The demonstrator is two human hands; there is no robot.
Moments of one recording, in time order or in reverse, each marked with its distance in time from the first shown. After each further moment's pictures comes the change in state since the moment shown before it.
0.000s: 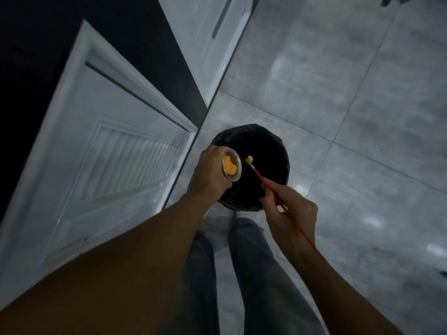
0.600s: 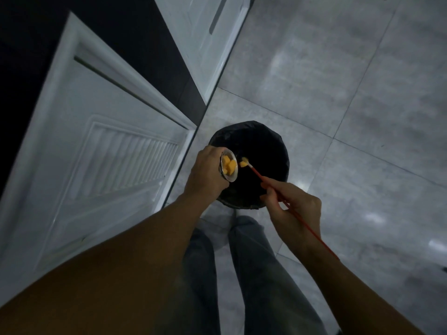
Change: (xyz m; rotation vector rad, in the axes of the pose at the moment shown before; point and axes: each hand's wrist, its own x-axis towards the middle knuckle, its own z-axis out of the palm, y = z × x) left_hand -0.002 -0.005 0.003 0.033 -0.009 0.028; right_hand 0.005 0.014 -0.005 -0.014 -0.073 -0.039
